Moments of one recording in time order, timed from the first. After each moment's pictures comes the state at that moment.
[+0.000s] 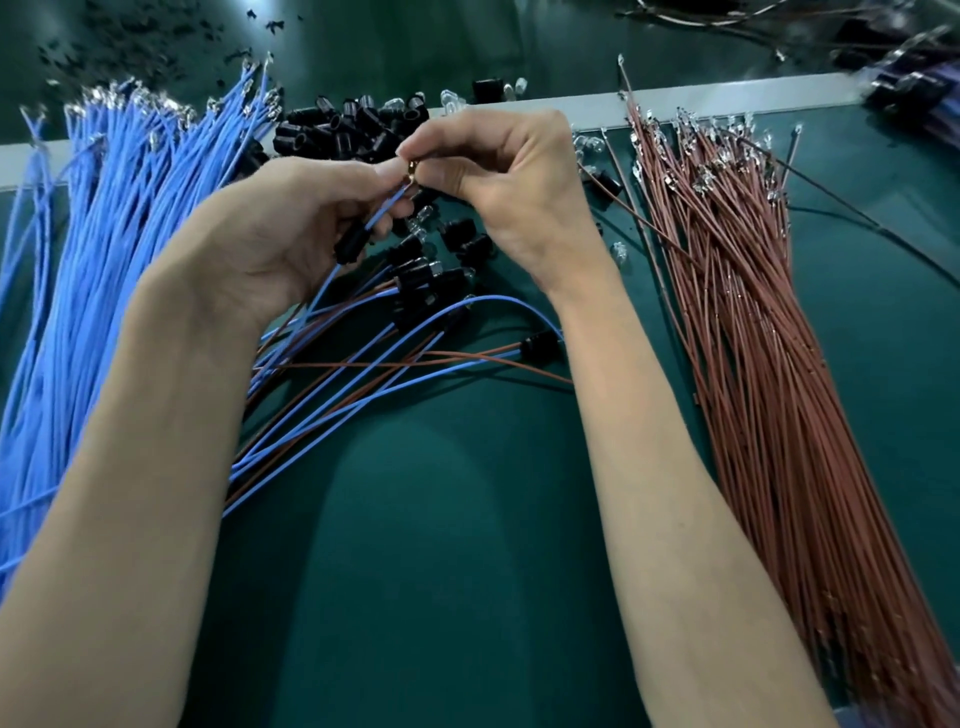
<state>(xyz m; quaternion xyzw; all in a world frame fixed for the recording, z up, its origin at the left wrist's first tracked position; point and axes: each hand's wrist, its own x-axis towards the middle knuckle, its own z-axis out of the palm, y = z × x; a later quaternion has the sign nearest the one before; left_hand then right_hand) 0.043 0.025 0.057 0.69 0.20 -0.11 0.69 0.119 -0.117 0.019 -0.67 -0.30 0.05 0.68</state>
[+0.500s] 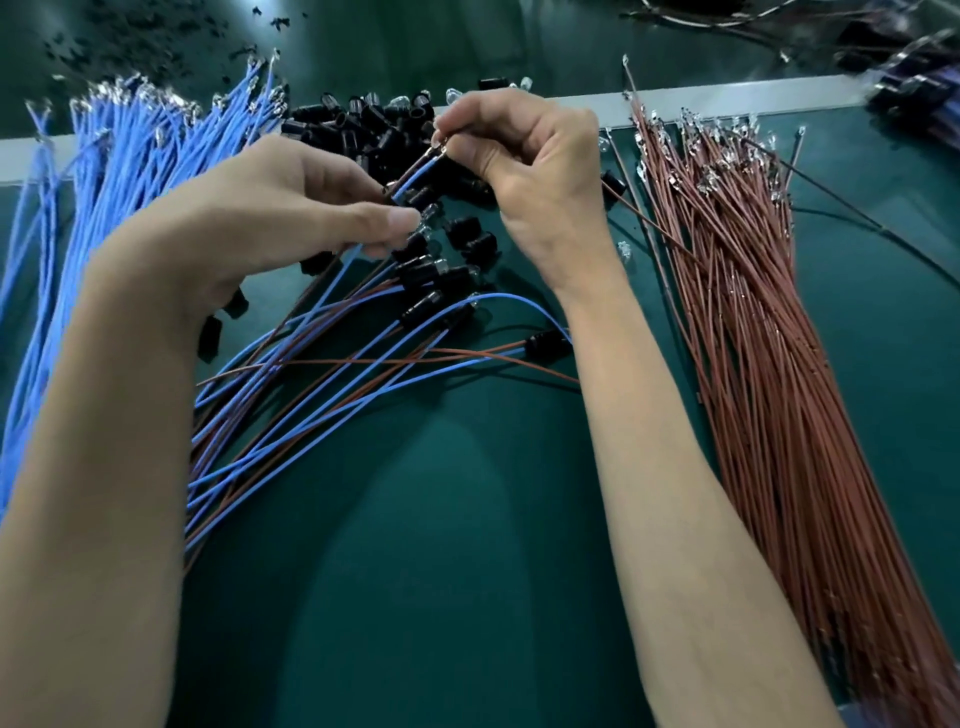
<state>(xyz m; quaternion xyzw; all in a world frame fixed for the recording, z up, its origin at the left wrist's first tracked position) 0.034 0.044 0.062 0.87 0.08 -0.10 0.48 0.121 -0.120 0.017 -0.71 -0.26 -0.01 0.66</state>
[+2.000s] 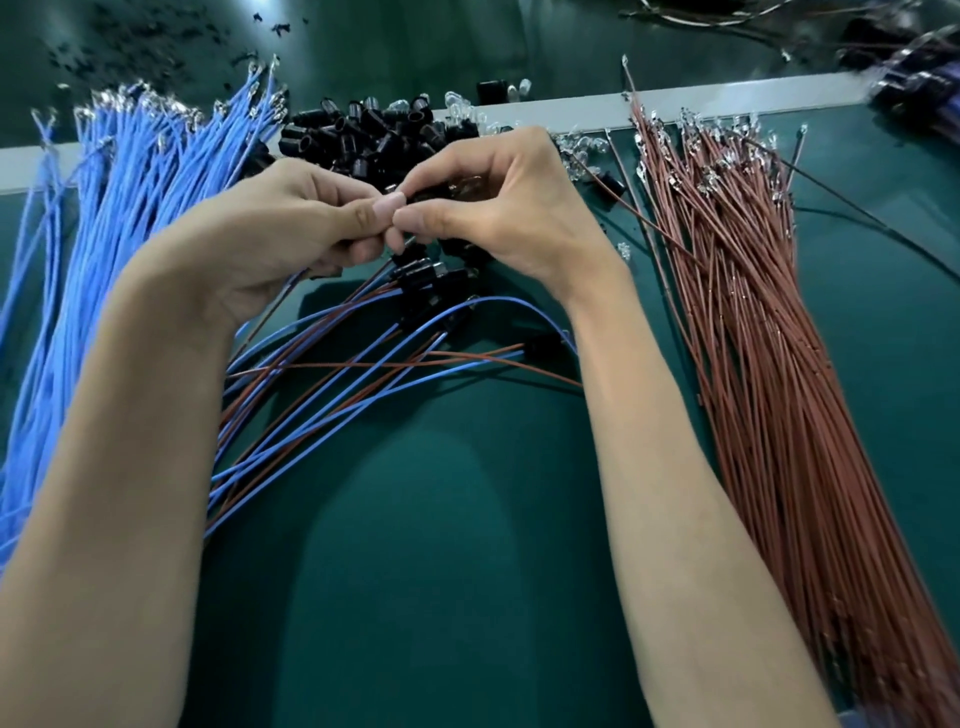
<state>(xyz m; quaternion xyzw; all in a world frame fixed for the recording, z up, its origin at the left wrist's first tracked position) 0.039 0.043 0.048 0.81 0.06 -0.12 0.58 0.112 -0.122 0.024 -0.71 -0.33 0.14 0.60</state>
